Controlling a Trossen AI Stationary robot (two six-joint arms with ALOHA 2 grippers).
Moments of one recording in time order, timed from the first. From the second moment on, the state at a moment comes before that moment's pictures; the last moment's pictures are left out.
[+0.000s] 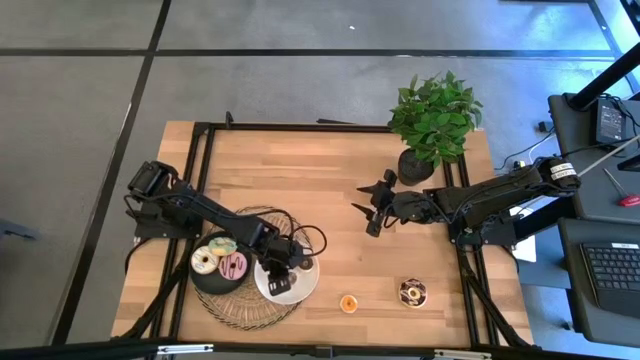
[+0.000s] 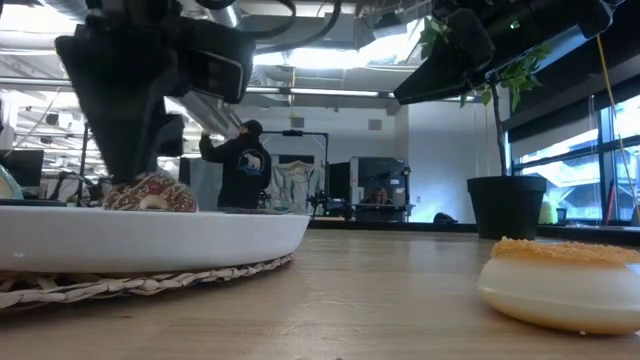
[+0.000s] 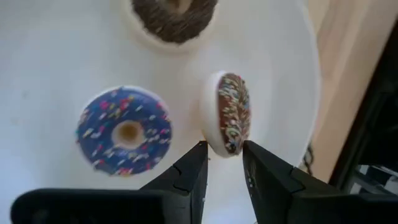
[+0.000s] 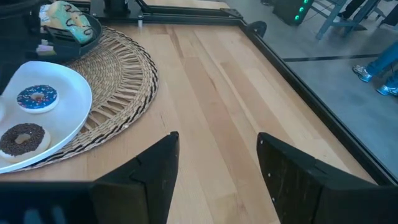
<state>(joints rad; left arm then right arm) -0.35 1.71 1.05 -0.52 0.21 -0.77 0.18 1.23 0.66 0.09 0.53 0.07</state>
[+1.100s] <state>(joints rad) -0.34 1.71 1.05 -0.54 0.32 -0.95 0.18 1.23 0.66 0.08 0.53 0.07</state>
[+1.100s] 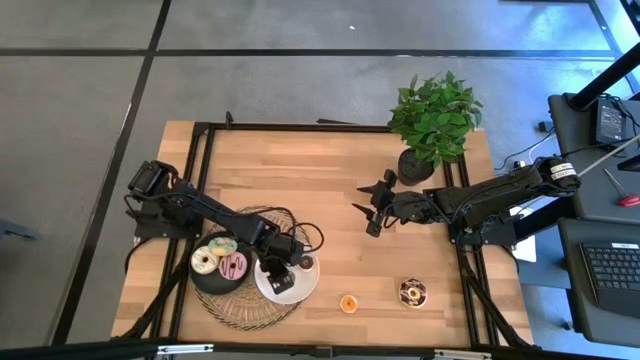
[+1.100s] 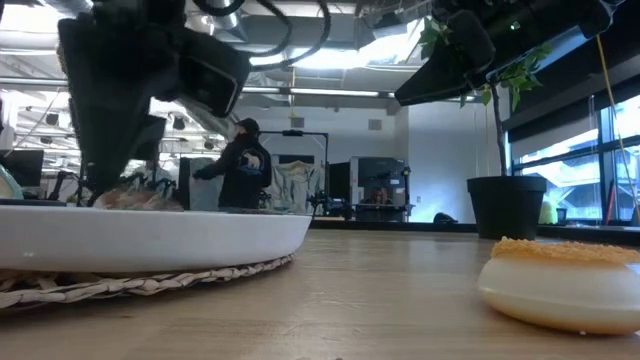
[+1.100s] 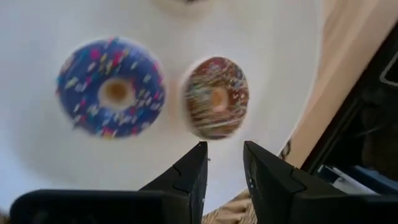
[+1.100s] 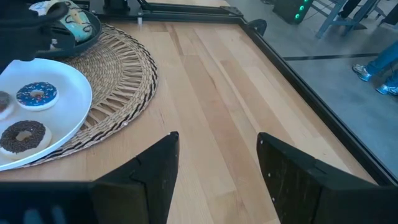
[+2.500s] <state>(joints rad) -0.38 1.78 1.05 -0.57 0.28 -0.85 0.17 1.23 0.66 0.08 0.53 0.05</state>
